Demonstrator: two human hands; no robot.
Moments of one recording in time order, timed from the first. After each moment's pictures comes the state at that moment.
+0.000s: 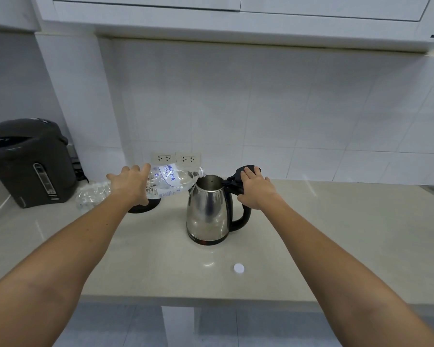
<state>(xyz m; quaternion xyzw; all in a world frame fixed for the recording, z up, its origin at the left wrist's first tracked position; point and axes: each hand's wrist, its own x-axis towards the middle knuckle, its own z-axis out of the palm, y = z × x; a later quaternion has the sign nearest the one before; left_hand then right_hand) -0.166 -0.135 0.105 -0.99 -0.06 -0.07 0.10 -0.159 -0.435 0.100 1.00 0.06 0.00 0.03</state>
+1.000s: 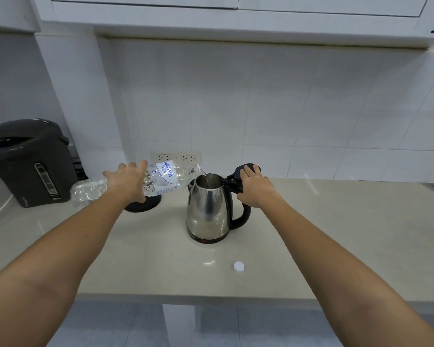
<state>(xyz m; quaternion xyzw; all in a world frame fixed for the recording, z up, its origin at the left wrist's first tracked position) -0.173 -0.134 0.115 -0.99 -0.07 -0.06 0.11 -0.160 -0.436 0.100 1.00 0.06 0.01 0.03</state>
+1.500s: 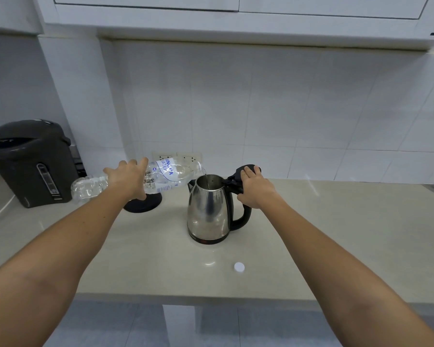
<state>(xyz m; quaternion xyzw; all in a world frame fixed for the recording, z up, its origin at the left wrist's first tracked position) -0.173 -0.134 0.123 -0.99 -0.07 -0.07 0.11 -0.161 -0.435 0.100 1.00 0.06 0.01 0.02</state>
